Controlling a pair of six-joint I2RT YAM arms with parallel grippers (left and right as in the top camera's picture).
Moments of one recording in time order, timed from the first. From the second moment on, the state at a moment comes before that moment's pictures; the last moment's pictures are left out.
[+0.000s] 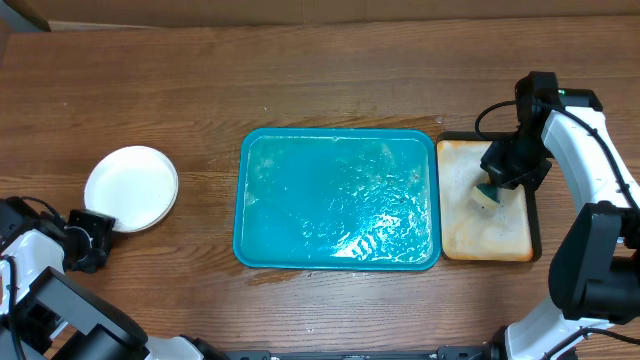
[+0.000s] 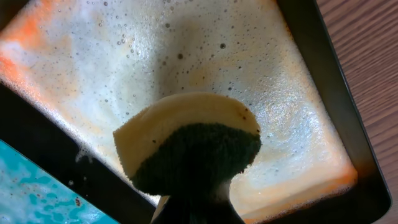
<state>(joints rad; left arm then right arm) 0.87 1.65 0.96 -0.62 0.32 -0.47 -0.09 1.85 1.42 -1.20 -0.03 0.55</state>
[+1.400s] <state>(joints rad) 0.00 1.49 0.96 -0.69 0.39 -0.20 -0.09 1.70 1.34 -1.19 -0.20 0.21</state>
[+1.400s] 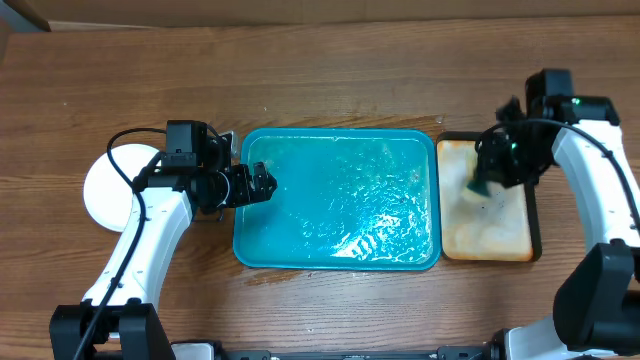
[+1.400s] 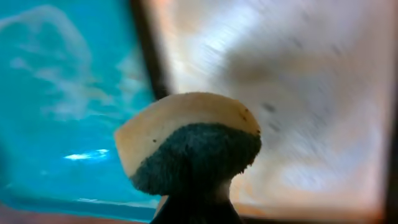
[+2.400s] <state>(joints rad) 0.00 1.49 0.96 -0.68 0.39 -0.18 -0.06 1.70 1.25 -1.12 0.05 0.41</state>
